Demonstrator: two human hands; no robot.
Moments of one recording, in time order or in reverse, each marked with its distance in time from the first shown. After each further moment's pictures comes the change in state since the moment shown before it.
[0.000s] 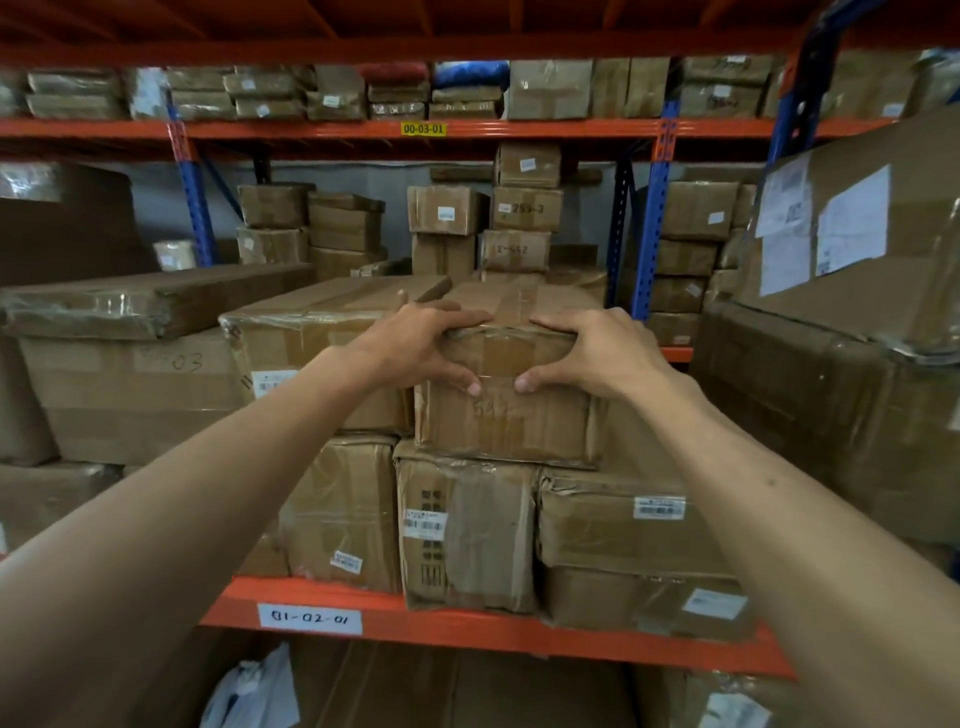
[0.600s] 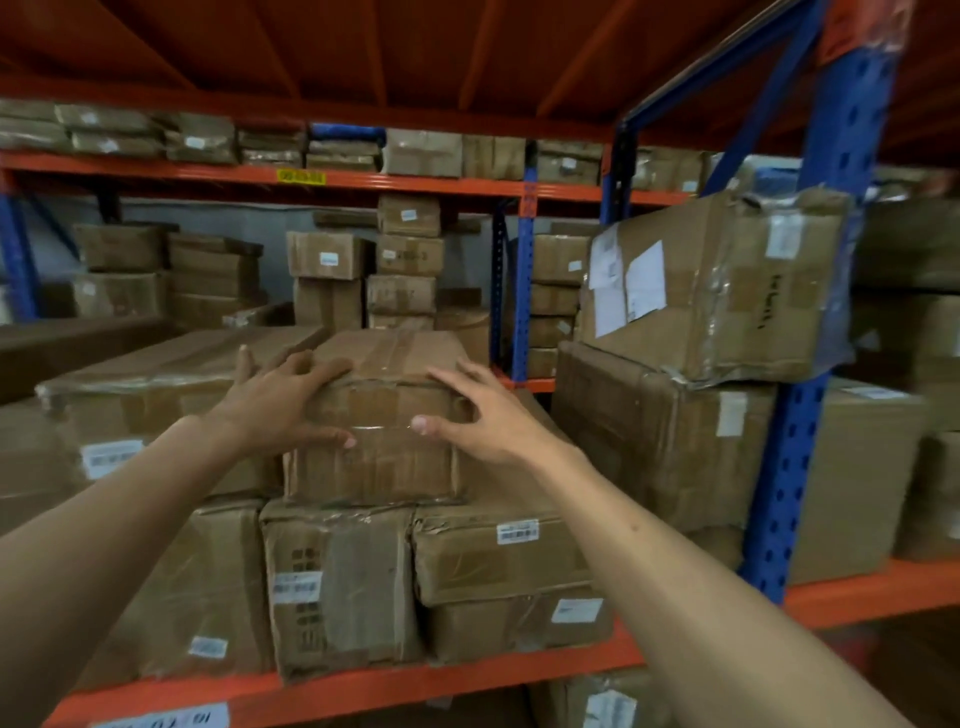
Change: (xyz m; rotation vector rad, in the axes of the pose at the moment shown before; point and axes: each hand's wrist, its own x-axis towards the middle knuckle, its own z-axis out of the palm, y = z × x) left_hand 0.009 -0.007 0.020 0.231 0.021 -0.100; right_hand -0.038 0.048 0.005 0.327 -0.073 -0.045
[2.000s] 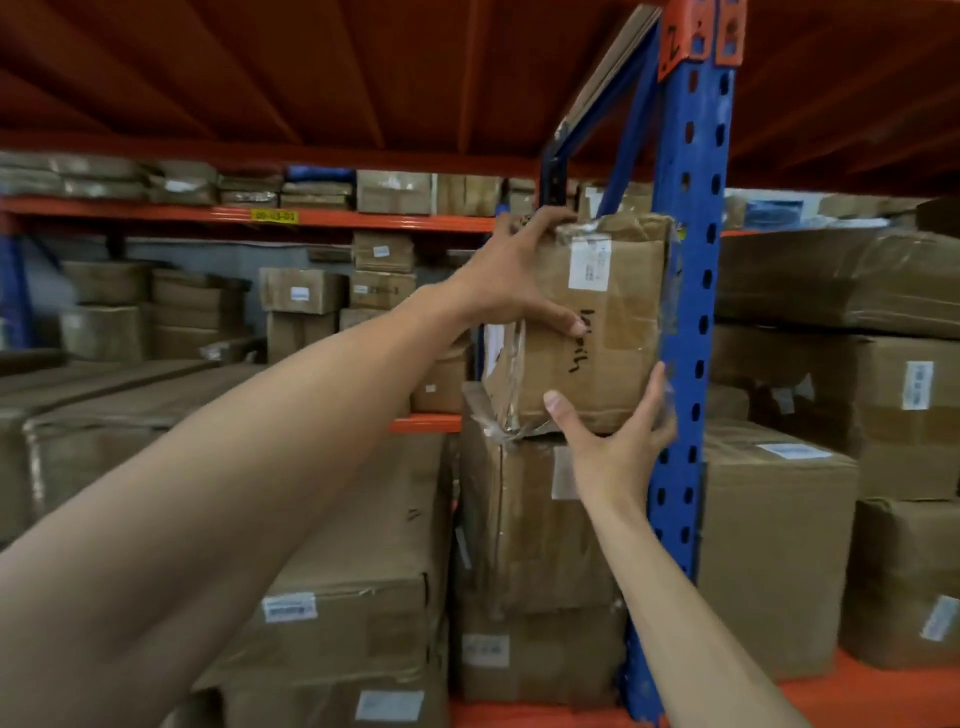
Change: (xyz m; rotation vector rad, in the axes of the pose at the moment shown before) left_hand 0.173 0.425 -0.148 -0.621 0.287 0.328; right_hand -0.098 0.206 -0.190 0.456 0.917 0.201
